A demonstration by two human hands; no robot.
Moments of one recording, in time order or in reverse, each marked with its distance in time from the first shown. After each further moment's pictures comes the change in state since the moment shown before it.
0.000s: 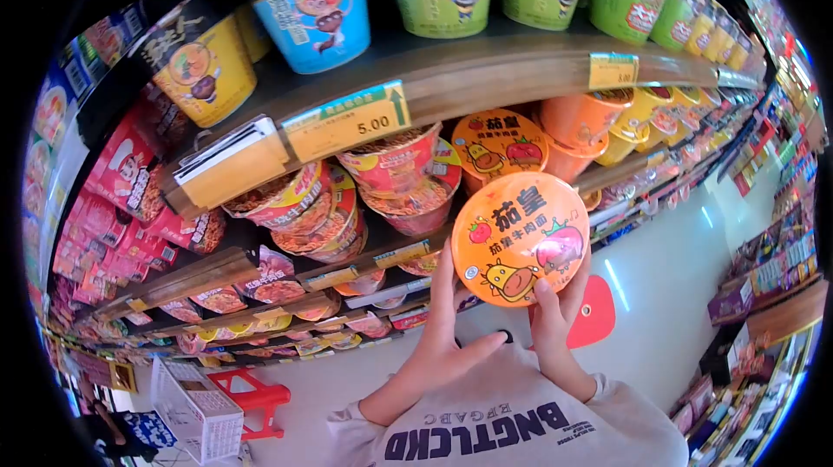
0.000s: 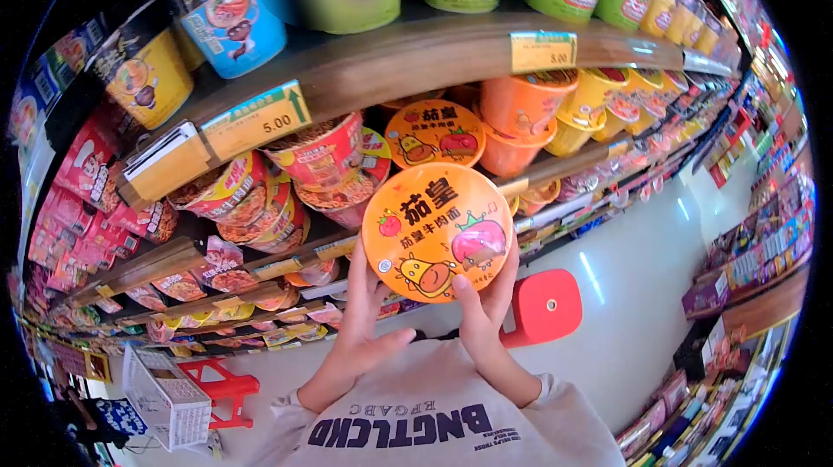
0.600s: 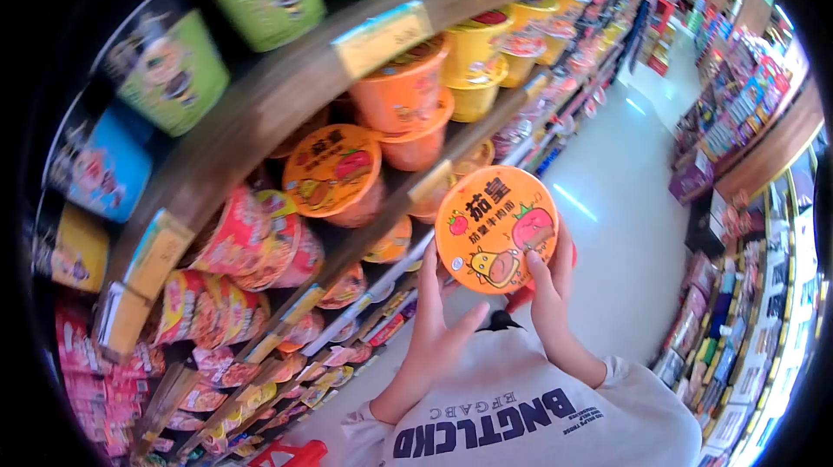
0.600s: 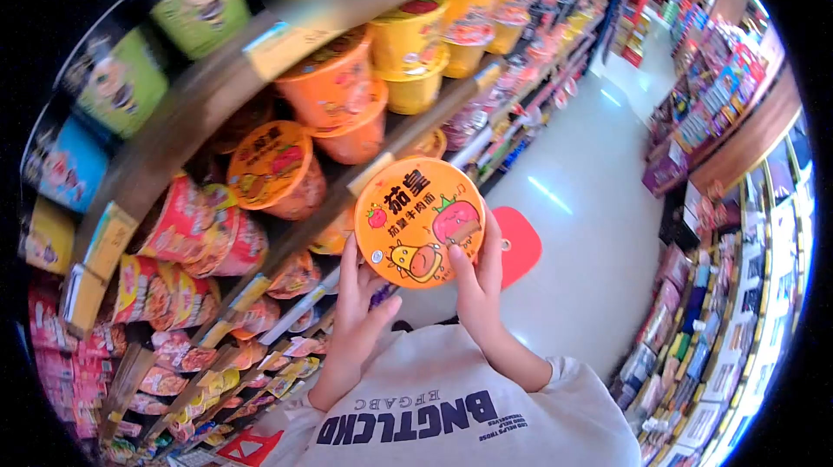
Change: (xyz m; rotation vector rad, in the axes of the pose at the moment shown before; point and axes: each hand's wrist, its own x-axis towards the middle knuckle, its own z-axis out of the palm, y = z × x) left_hand 0.038 -0.042 0.097 -0.190 -0.220 -0.262; right_hand 0.004 -0.041 -0.108 -0.313 0.310 0.037
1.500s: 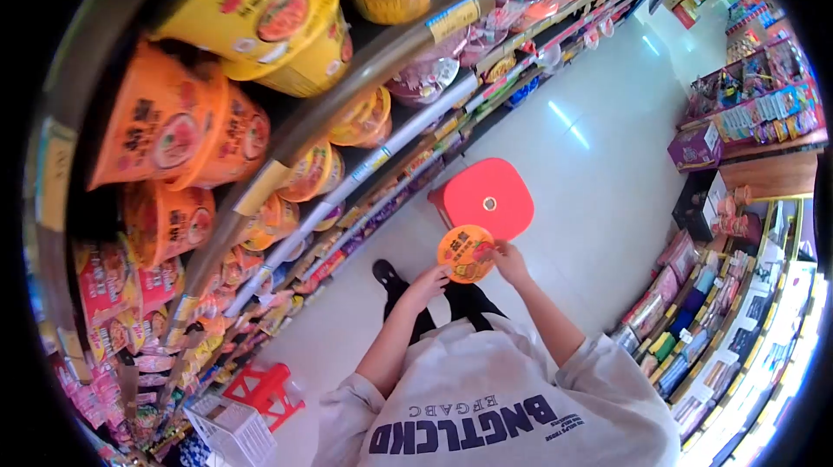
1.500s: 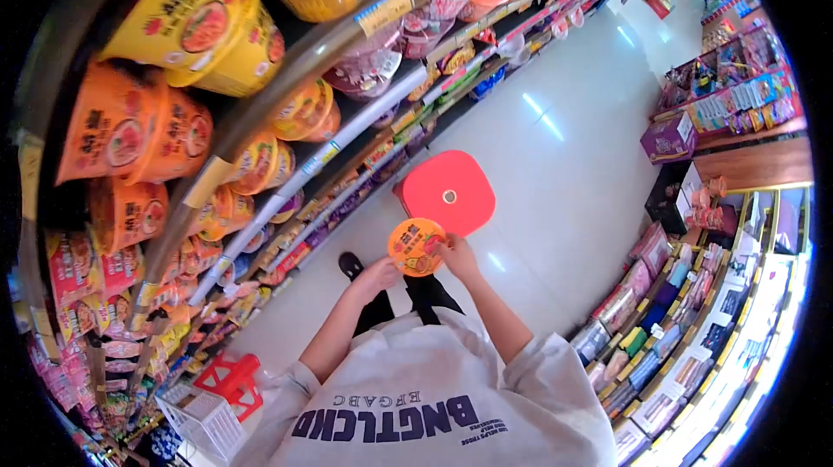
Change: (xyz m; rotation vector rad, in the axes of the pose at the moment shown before) left_hand 0.036 -0.355 0.109 -0.271 0.148 -1.198; right_hand 0.043 0.274 -0.291 -0.647 -0.376 0.859
